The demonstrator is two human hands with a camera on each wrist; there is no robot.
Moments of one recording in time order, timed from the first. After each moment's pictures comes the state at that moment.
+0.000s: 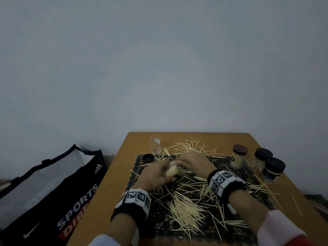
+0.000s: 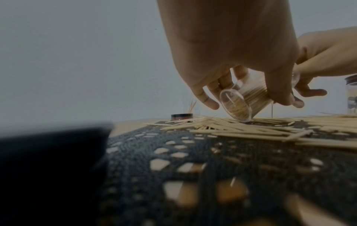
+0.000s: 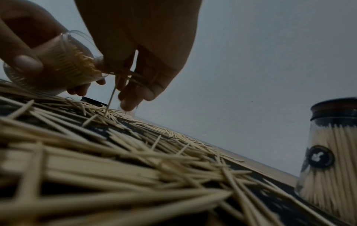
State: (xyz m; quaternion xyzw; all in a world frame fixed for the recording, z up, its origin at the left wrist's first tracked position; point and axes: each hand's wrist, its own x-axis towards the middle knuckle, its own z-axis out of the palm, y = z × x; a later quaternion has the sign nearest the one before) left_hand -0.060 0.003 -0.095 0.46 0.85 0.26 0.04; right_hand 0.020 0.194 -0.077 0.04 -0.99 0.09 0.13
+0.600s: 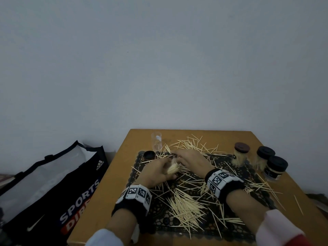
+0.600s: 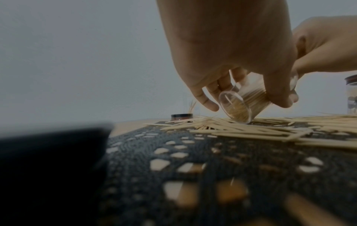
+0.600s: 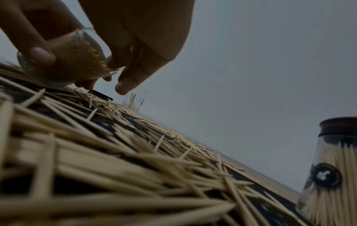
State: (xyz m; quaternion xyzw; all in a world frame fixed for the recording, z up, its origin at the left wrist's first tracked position) left_hand -0.061 0.005 -0.098 0.45 0.86 0.25 0.04; right_hand 0.020 0.182 -0.078 0.09 -0.96 0.16 0.19
